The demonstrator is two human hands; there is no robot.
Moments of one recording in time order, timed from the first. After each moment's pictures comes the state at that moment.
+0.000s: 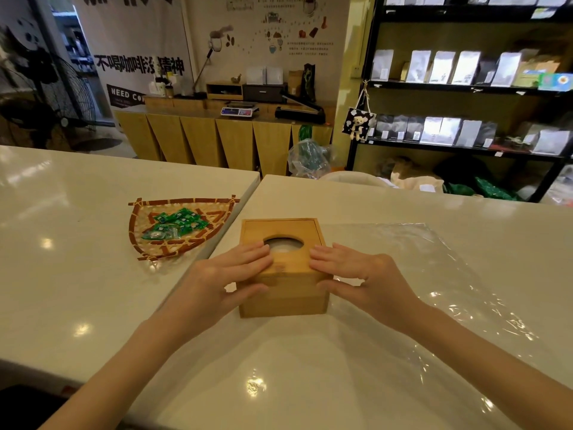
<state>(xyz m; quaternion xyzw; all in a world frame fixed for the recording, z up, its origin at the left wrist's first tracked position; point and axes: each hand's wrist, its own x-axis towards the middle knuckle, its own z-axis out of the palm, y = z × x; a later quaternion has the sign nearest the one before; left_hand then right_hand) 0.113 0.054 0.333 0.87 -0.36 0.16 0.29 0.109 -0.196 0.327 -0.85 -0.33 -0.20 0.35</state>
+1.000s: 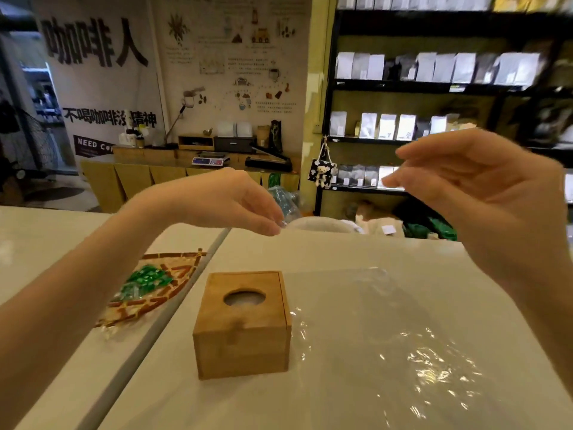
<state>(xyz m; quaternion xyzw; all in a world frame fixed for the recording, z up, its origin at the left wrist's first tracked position) 0.147 -0.010 0.522 0.91 -0.38 -0.04 0.16 0.030 -0.235 0.511 -0.76 -0.29 -0.40 0.43</state>
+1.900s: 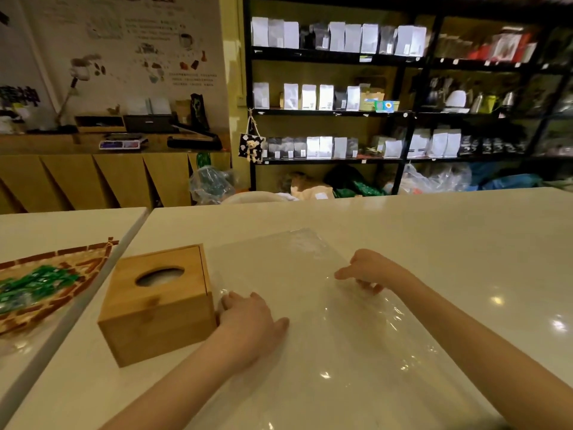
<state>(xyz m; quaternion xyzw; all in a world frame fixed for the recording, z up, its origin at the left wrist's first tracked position) 0.104 -0.137 0.308 0.97 -0.19 -0.12 -0.01 0.079 -0.357 0.348 -0.90 0.29 0.08 0.32</state>
